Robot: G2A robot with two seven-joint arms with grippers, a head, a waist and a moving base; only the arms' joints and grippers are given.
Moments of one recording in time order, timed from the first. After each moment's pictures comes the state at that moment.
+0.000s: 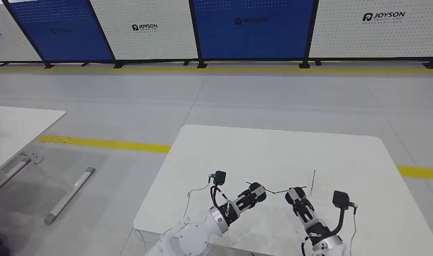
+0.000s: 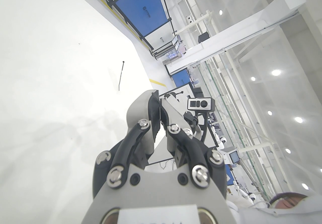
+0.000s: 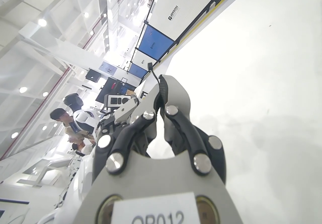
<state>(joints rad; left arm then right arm) 1.54 -1.20 -1.03 -1.72 0.06 -0.22 -0.17 -1.73 -1.21 1.22 -1.88 -0.29 -0.07 0.11</state>
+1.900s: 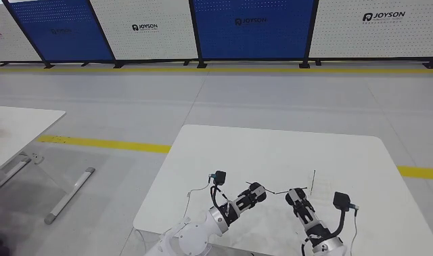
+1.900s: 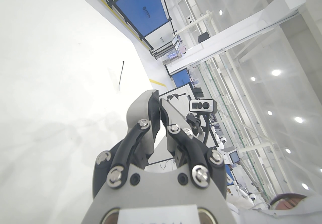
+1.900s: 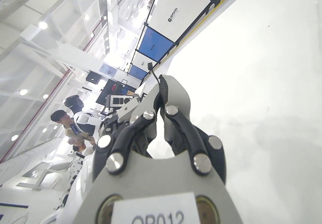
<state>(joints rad) 1.54 -1.20 -1.03 -1.72 0.06 -0.22 -0.17 -1.74 -1.22 1.23 -1.91 -0.31 -0.05 0.12</state>
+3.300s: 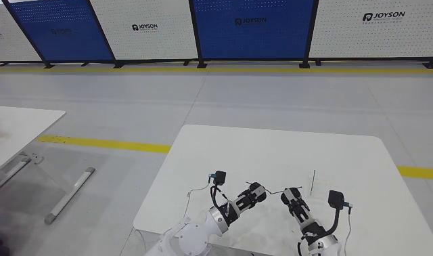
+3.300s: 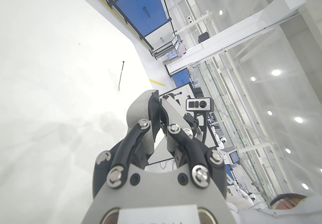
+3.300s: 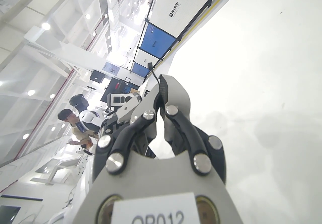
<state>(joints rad) 1.54 -1.20 -1.03 -1.72 0.06 -0.22 -0.17 -1.72 -1.24 1.20 -1.88 -0.27 -0.05 0.13</state>
